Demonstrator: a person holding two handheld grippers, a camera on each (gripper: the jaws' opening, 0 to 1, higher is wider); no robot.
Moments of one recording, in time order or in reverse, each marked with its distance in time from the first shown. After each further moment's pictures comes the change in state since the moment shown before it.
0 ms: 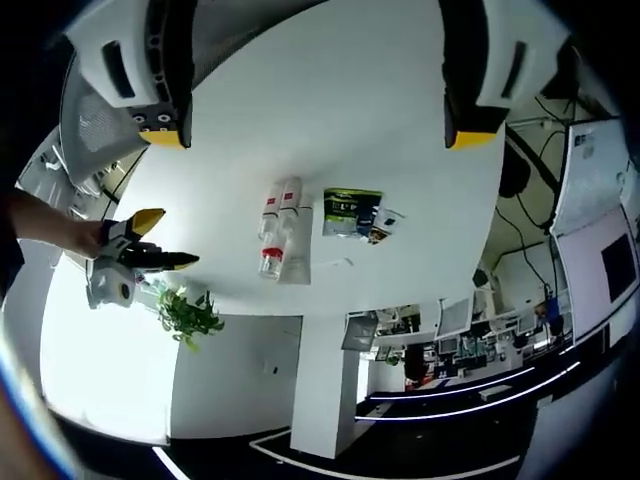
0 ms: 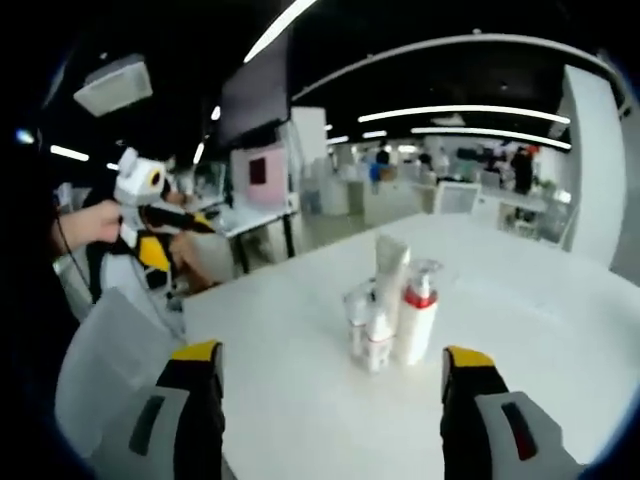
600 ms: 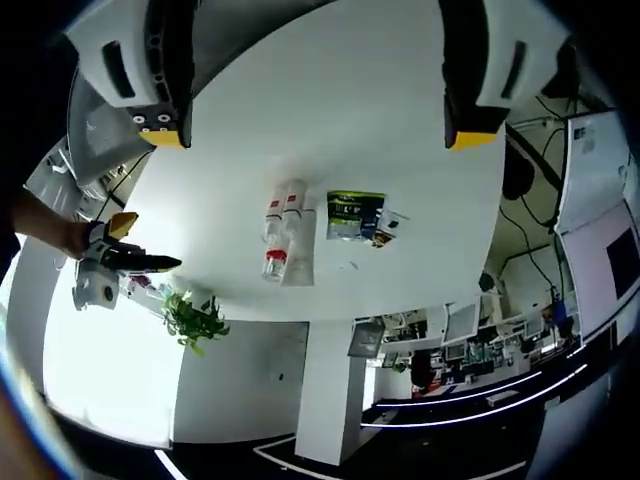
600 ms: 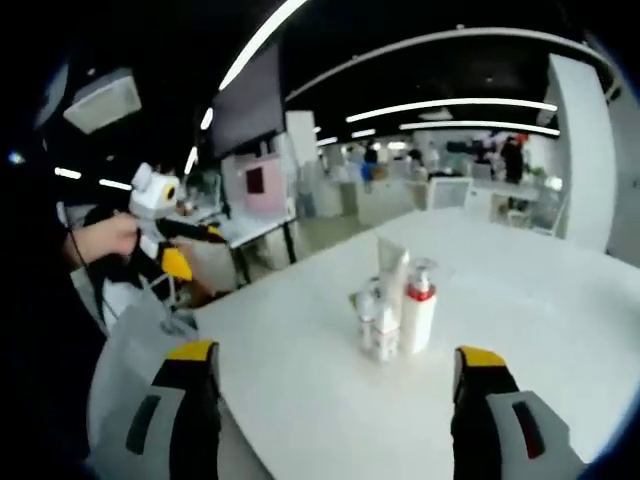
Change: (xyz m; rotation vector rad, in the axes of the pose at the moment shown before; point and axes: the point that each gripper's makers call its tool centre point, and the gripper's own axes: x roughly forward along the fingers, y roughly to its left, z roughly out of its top) left arm -0.003 0.006 0.005 0.002 0.027 -0.025; right arm -0.037 0.011 0.004 0.074 -0.019 -0.017
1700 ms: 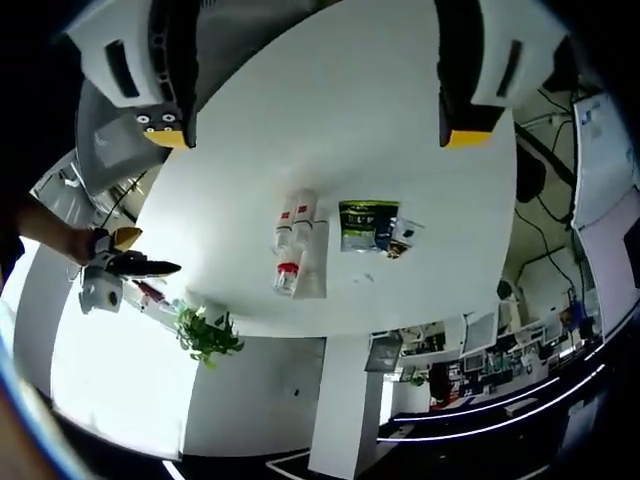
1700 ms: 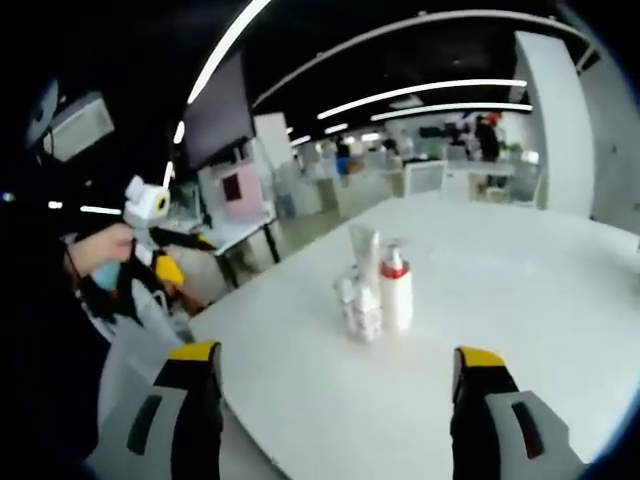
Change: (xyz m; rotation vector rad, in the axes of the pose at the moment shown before) left arm 0.016 -0.001 0.003 0.028 0.084 -0.080; right arm -0.013 -0.024 -0.013 0.105 0.017 -0.066
